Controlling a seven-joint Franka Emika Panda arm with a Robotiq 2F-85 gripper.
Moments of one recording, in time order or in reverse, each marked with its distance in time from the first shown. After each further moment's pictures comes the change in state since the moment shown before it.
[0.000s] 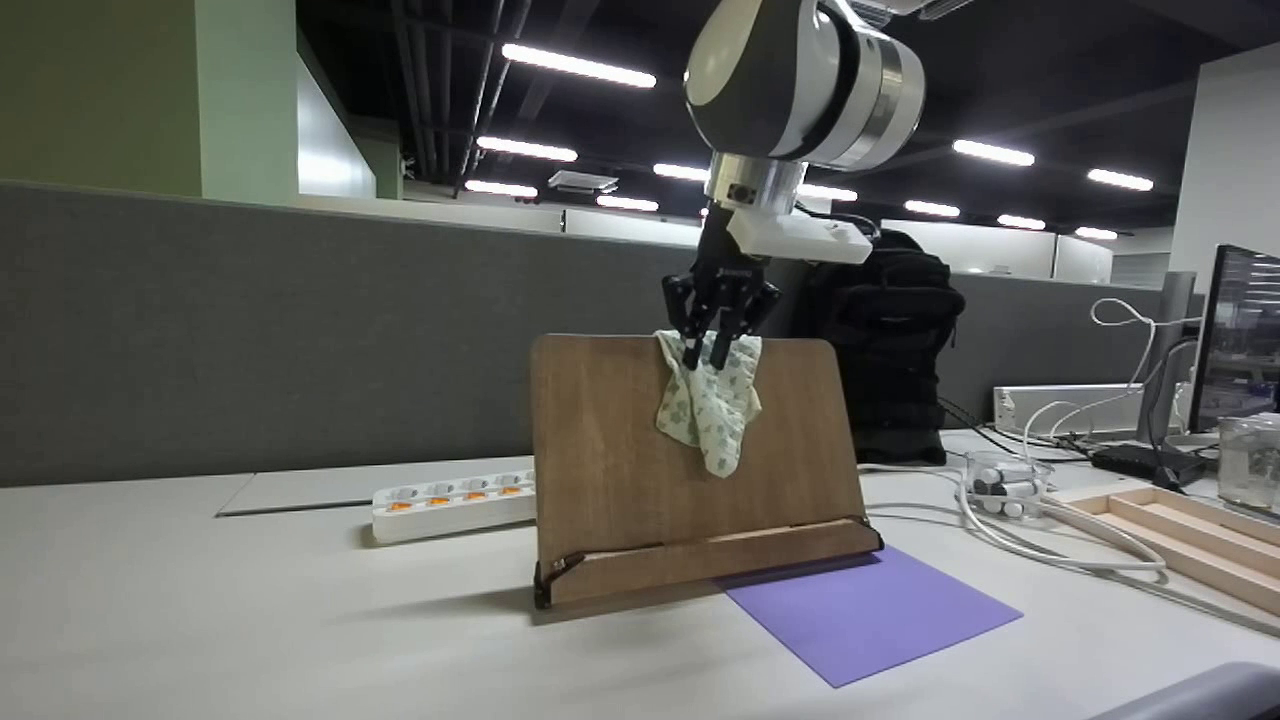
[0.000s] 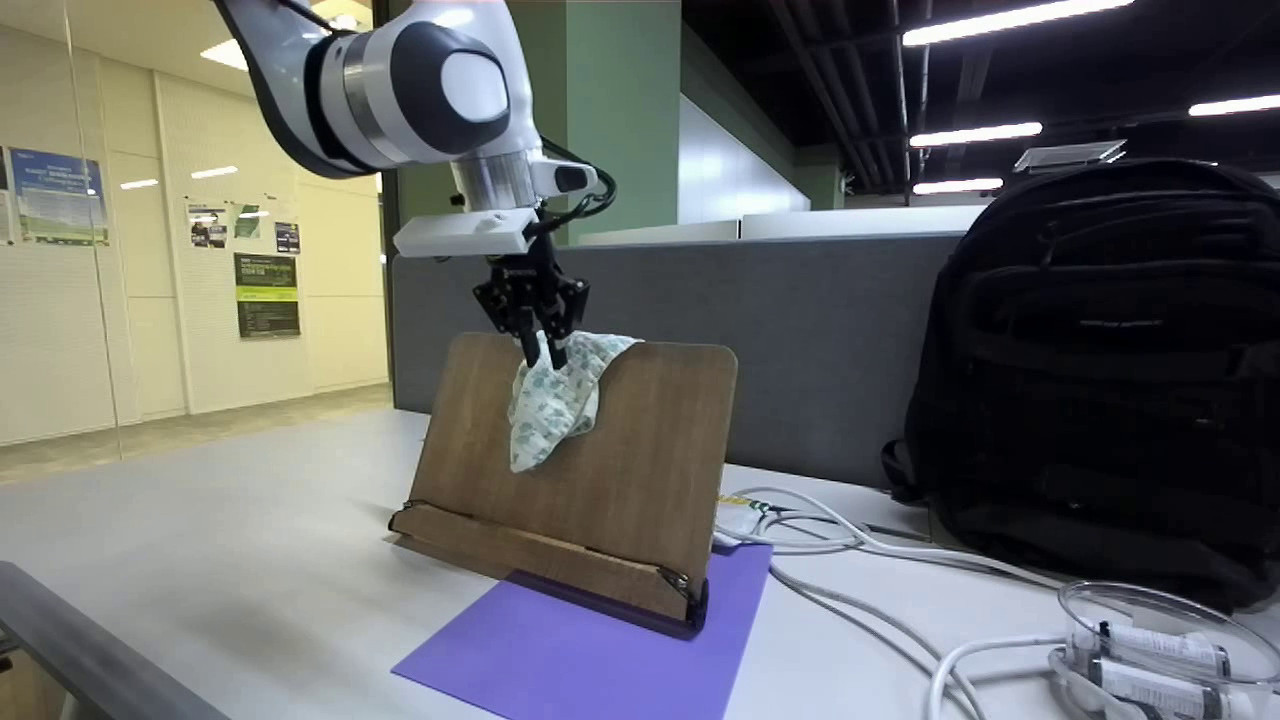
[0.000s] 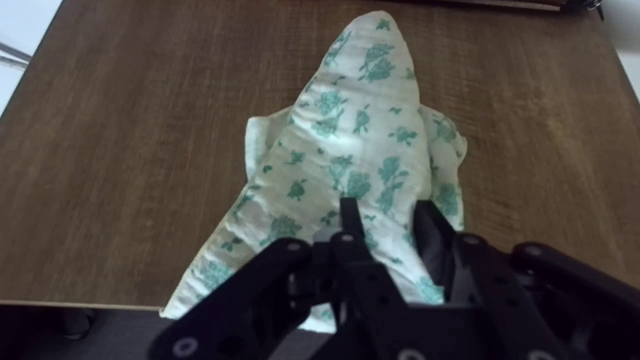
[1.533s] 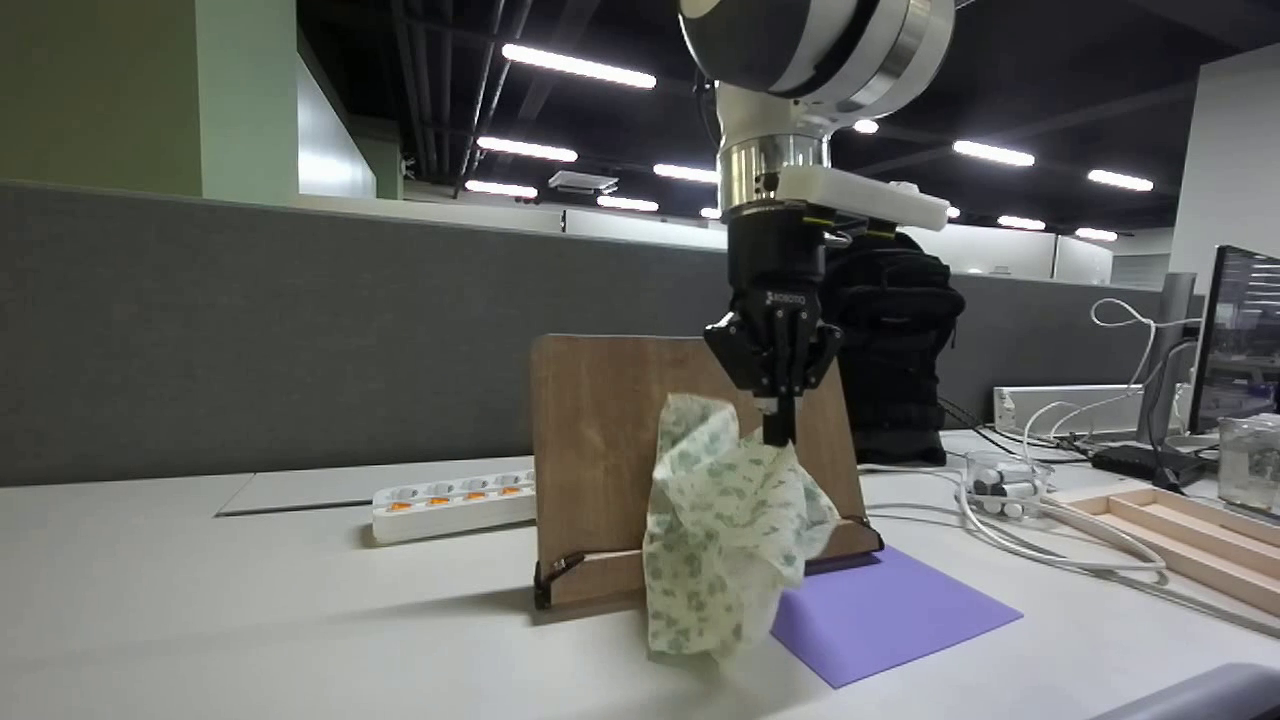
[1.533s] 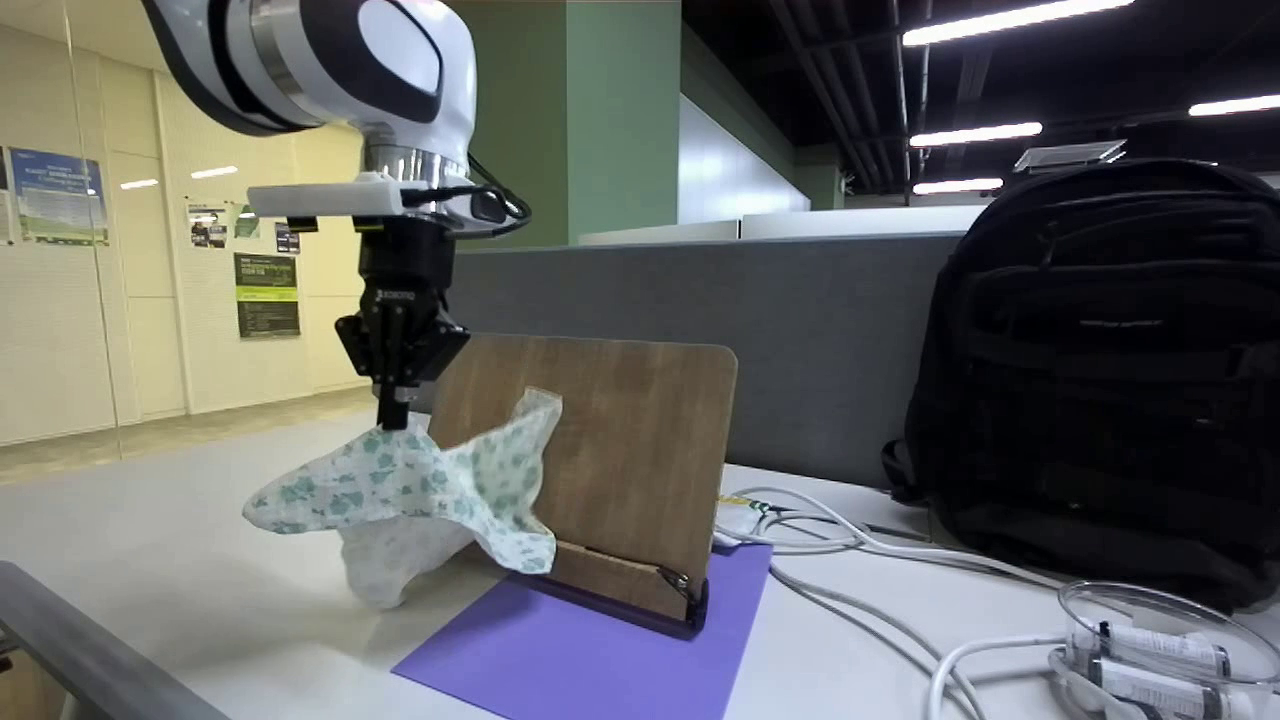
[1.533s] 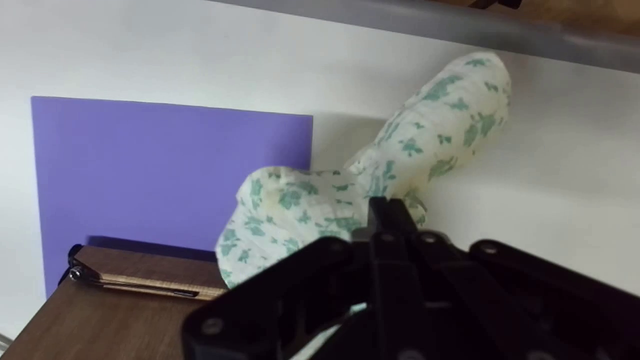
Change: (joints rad) arm 0.050 -0.163 0.039 -0.117 0.057 -0.578 -0.034
